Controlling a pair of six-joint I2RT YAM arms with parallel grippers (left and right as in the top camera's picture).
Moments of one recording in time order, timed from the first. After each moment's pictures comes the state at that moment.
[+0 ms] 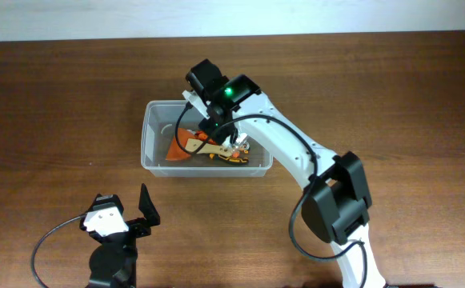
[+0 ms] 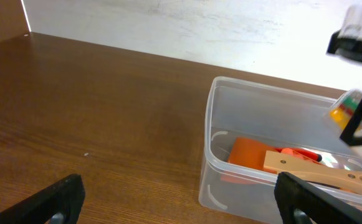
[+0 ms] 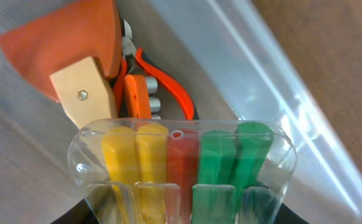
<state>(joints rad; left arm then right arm) -0.20 0.02 0.10 -0.29 -0.33 -0.22 0.65 2.24 2.05 -1.08 0.08 -0.21</state>
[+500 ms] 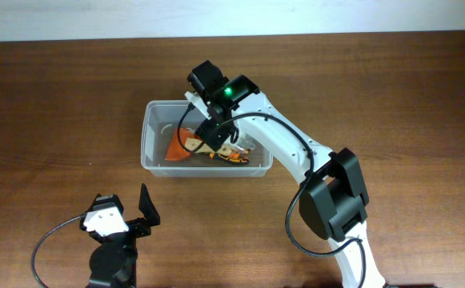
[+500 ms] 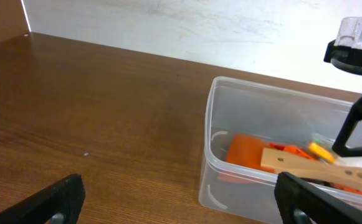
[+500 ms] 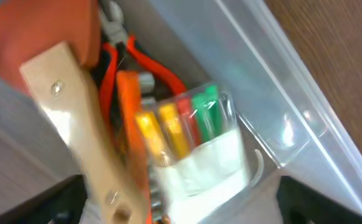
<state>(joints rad) -0.20 0.02 0.10 -0.29 -0.33 -0.22 0.64 2.26 2.05 -1.08 0.09 -0.20</state>
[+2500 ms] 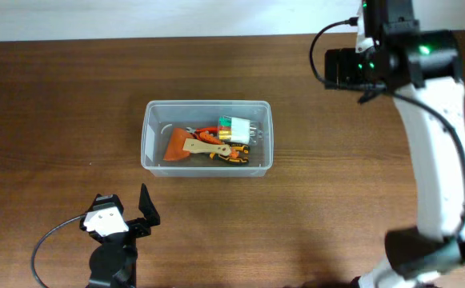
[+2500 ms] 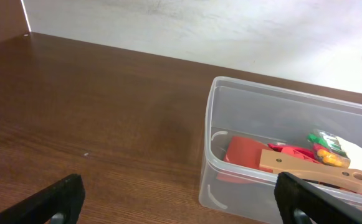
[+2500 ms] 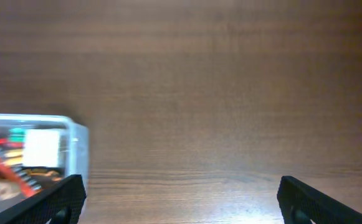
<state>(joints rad) -0.20 0.02 0.10 -0.29 -0.33 -0.22 0.15 1.75 2.15 -1.37 0.16 0.10</state>
